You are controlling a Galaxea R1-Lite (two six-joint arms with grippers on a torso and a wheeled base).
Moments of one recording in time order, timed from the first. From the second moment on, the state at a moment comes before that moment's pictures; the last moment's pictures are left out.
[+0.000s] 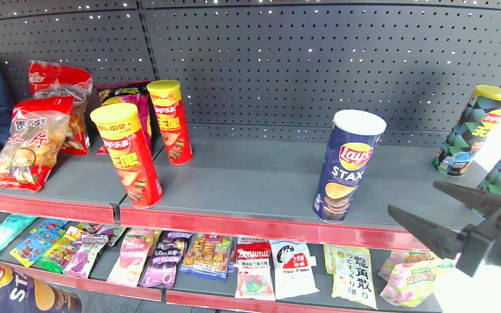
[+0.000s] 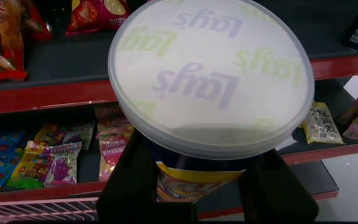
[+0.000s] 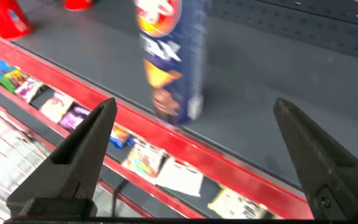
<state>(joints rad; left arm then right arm) -0.06 0.41 -0.39 0.10 -0.18 0.04 0.59 1.08 -0.40 -0.51 -0.18 -0.02</state>
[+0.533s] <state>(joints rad) -0.06 0.47 -0.49 0.10 -0.17 0.09 0.01 0.51 -0.37 0.15 0.18 -0.12</state>
